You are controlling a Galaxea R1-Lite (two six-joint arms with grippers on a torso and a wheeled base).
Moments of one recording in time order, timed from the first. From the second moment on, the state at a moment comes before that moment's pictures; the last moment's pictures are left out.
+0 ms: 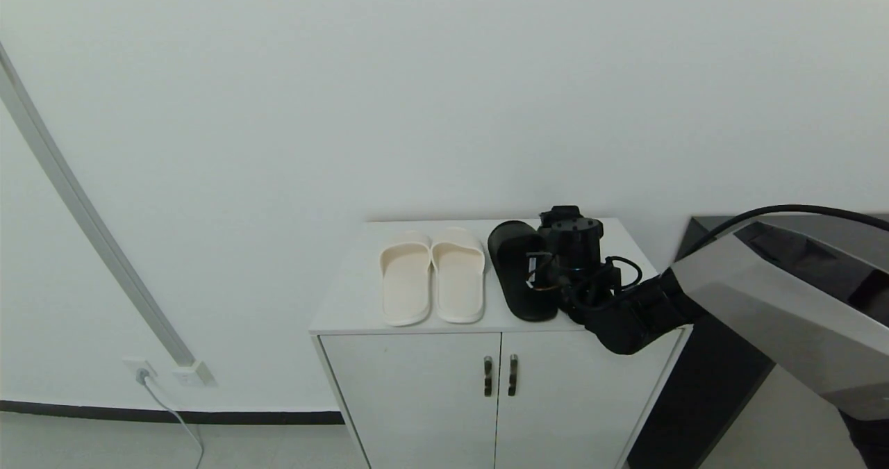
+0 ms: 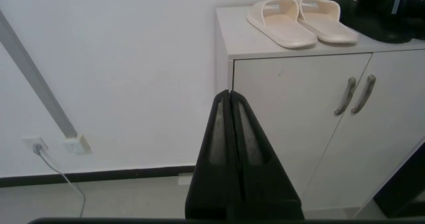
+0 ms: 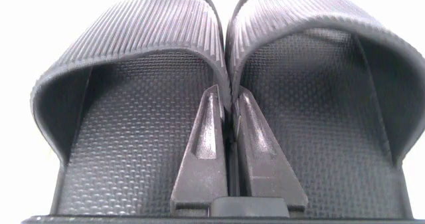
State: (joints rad) left arm 0.00 0.00 0.00 0.01 -0.01 0.03; right arm 0.56 2.33 -1.38 -0.73 -0.48 0.16
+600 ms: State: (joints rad) left arm 0.00 0.00 0.00 0.01 -0.01 0.03; right arm 0.66 1.82 -0.75 -0.76 -0.45 0.16
